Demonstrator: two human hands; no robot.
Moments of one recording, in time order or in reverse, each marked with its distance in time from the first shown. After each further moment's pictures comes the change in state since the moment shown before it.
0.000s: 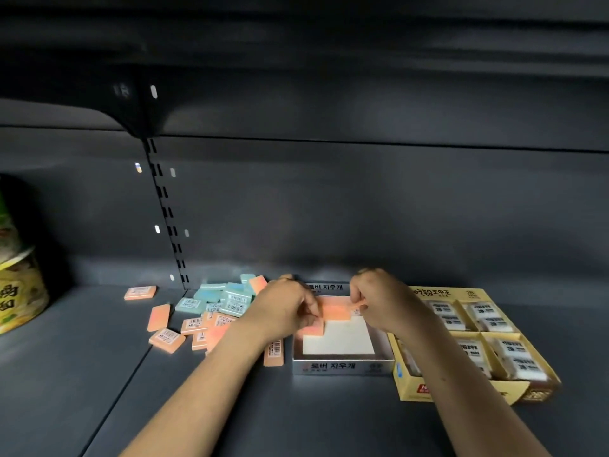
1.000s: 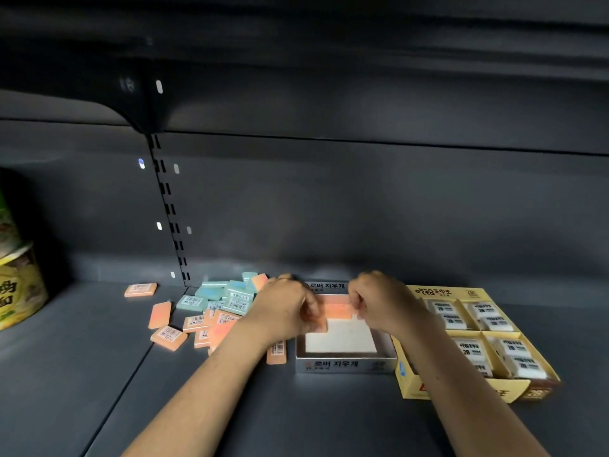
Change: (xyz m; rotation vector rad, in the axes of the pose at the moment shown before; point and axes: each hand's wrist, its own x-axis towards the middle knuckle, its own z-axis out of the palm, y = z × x) left_hand -0.005 0.004 -0.002 0.065 0.054 -0.021; right_hand -0.002 -0.011 0.000 -0.073 -0.008 -0.001
